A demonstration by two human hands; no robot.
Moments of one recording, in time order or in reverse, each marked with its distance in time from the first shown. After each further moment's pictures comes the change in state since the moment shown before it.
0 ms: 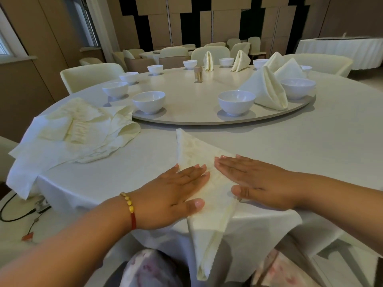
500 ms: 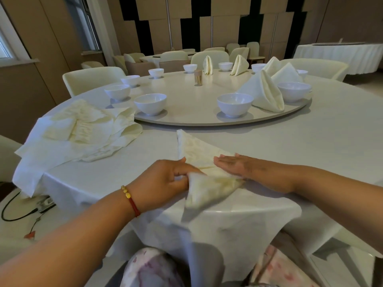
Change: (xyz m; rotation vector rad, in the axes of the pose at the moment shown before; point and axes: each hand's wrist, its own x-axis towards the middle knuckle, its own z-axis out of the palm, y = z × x) left_hand -0.004 0.004 -0.005 -0.511 0.513 0.031; right_hand 0.003 0.004 -0.004 0.665 -0.017 0.115
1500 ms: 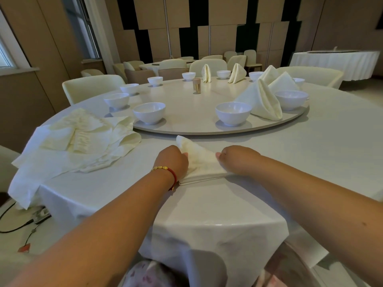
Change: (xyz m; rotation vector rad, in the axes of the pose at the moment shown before) left_hand 0.090 -0.013 0.006 0.313 0.193 -0.825; right_hand 0.078 -0.018 -0.022 -0.385 0.421 0.544
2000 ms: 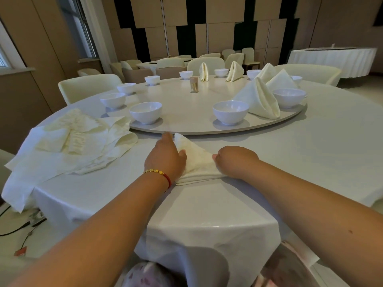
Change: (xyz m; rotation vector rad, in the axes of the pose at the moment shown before) left_hand 0.002 -0.011 0.001 -0.033 0.224 0.165; right_hand 0.000 -0.002 0.006 -0.065 0.051 0.022
